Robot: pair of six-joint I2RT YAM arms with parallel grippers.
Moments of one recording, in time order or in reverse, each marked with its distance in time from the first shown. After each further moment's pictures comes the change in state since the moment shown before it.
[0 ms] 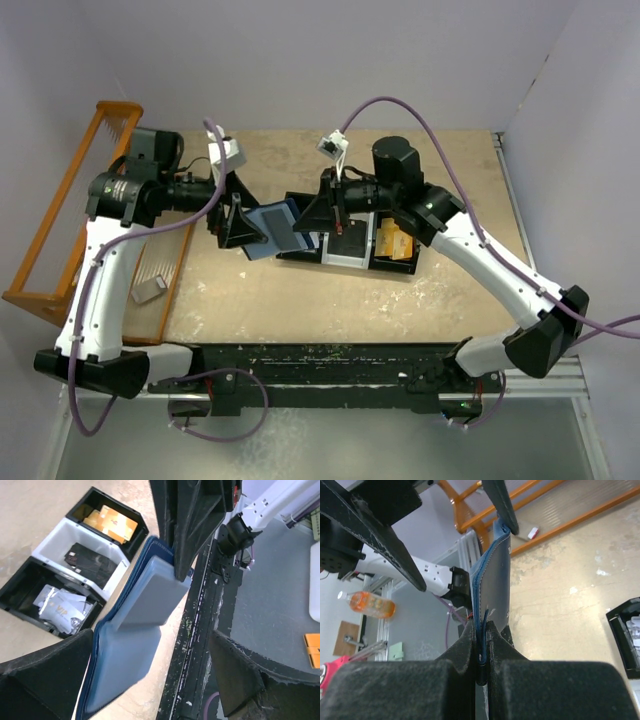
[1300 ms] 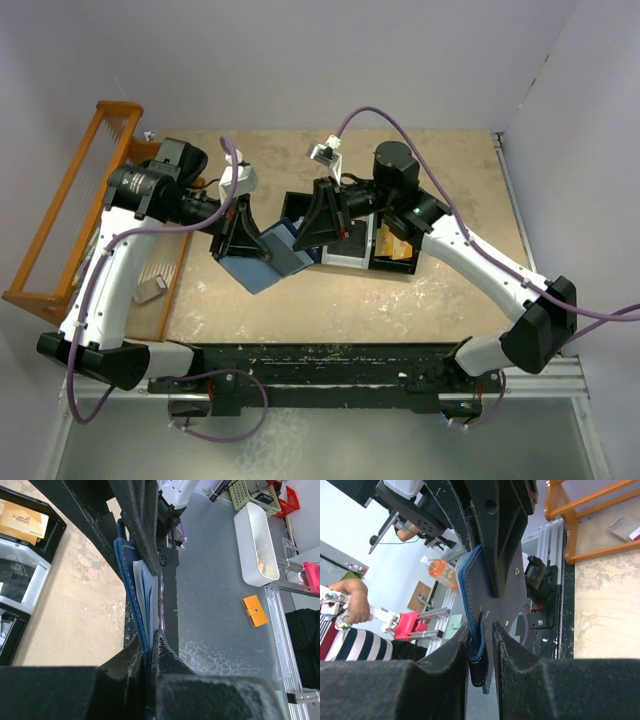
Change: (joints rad) left arm -0.127 0.065 0.018 -0.337 0.180 0.285; right arm -0.004 0.037 -0.121 0.387 -0.417 0.281
